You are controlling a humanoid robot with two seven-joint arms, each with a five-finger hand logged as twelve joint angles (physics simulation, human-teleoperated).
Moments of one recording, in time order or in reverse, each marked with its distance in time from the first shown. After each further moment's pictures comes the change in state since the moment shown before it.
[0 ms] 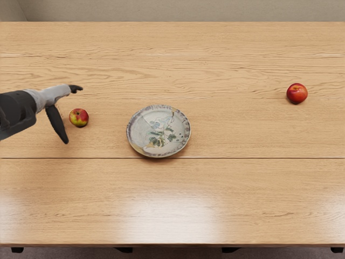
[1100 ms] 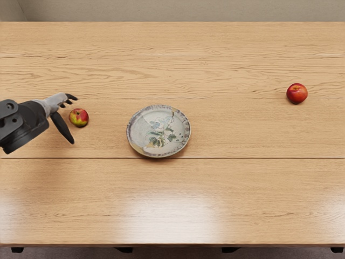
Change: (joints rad) left arm 0.070 -0.170 -0.001 0.260 -0.014 0.117 0.000; right arm 0.000 0.000 0.000 0.000 0.000 0.000 0.000
